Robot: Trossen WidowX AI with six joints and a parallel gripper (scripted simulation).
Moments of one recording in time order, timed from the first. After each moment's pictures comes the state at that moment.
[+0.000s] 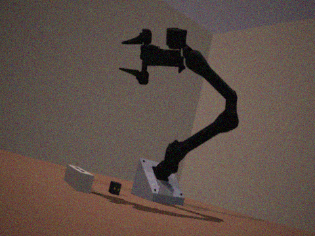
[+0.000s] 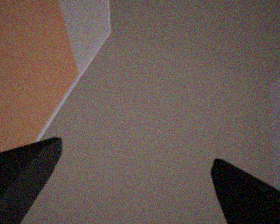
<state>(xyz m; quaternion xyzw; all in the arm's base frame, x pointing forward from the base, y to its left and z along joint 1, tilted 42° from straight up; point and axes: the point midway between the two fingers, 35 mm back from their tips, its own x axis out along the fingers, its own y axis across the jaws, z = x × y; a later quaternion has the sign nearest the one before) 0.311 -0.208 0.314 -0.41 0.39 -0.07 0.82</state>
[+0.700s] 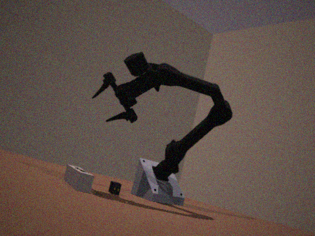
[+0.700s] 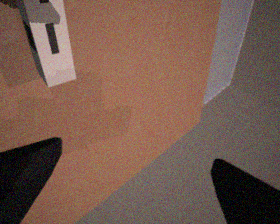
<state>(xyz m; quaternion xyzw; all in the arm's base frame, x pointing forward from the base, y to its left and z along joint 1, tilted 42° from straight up) 0.325 -0.117 0.157 -0.36 0.44 0.24 0.79</state>
